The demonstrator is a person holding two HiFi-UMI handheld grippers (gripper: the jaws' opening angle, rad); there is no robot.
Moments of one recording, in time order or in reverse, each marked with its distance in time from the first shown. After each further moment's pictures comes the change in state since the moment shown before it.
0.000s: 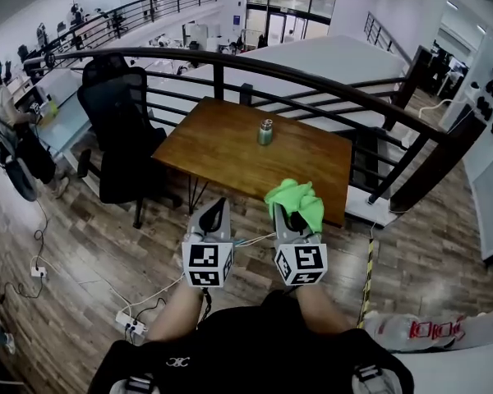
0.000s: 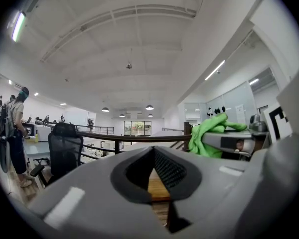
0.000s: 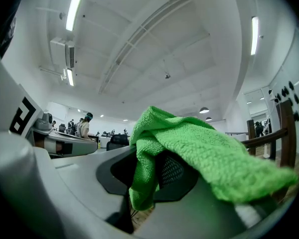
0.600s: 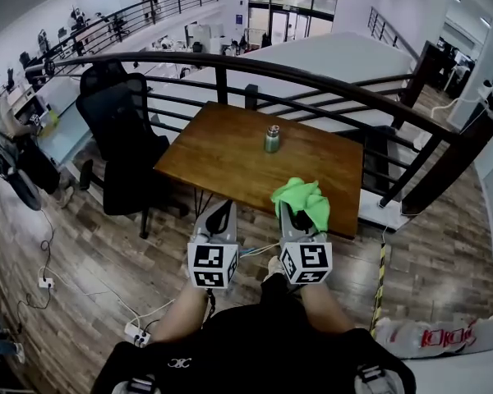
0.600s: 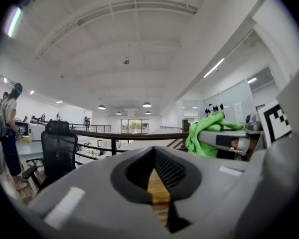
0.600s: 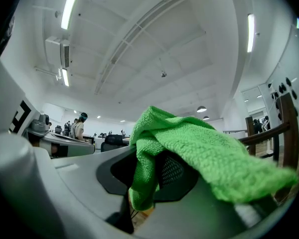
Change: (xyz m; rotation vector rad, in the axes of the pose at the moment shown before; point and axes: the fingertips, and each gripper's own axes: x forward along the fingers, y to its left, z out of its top) left arm 0.079 0.031 -0.021 0.002 0.030 -0.040; right arm 0.079 -0.030 -0.031 0.020 0.000 -0.033
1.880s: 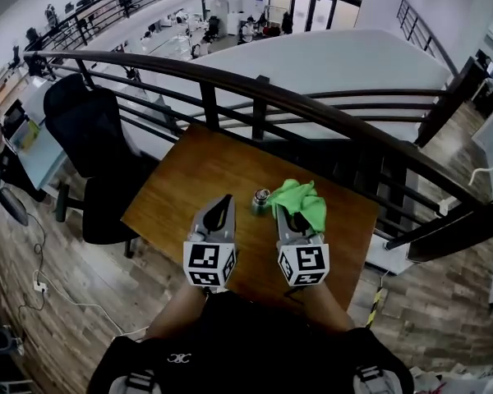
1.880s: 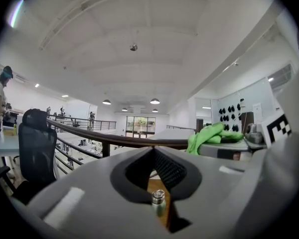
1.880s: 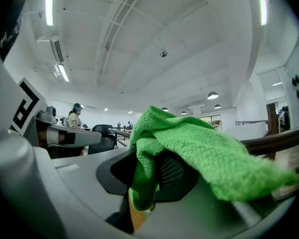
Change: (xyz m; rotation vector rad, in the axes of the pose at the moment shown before) left arm 0.463 0.111 0.020 -0.072 0.024 0.066; right arm 0.417 -0.229 -0.082 0.010 0.131 0.123
